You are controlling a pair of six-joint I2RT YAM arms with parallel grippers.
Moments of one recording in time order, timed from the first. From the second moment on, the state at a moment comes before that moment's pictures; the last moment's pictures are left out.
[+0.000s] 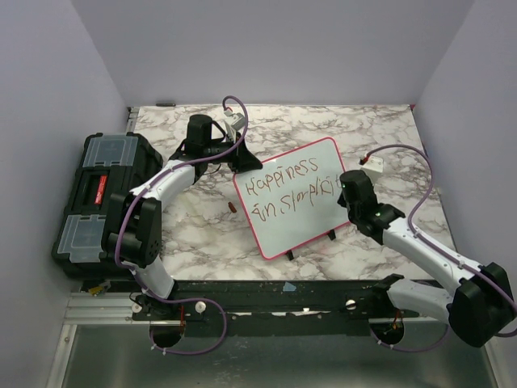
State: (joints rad) left arm -0.29 1.69 1.17 0.08 0.98 -0.14; right arm 0.53 1.11 0.68 -0.20 0.61 0.53
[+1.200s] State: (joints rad) left arm -0.28 1.69 1.17 0.10 0.98 -0.14; right arm 0.52 0.79 0.85 -0.33 0.43 0.55
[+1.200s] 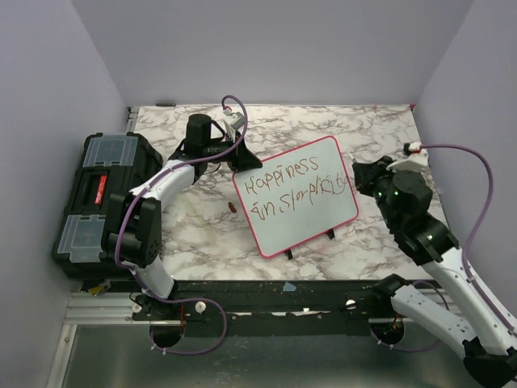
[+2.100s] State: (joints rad) left arm -0.28 1.69 1.16 0.10 0.97 -0.12; right arm 0.52 0.70 0.80 -0.32 0.47 0.52
